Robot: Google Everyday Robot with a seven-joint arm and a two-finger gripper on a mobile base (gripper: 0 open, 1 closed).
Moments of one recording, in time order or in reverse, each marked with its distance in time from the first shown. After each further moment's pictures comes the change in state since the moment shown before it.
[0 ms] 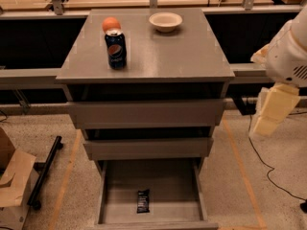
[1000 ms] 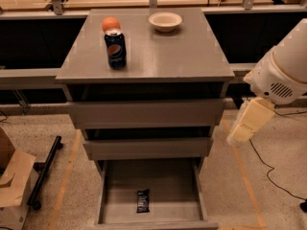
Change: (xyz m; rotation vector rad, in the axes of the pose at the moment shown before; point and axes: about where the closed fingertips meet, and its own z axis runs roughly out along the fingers) arm -0.005 0.005 0.055 -0.076 -0.082 0.194
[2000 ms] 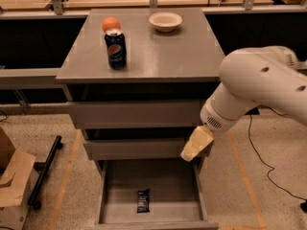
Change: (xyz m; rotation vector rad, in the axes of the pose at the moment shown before) arm -0.018 0.003 0.143 0.008 0.053 0.193
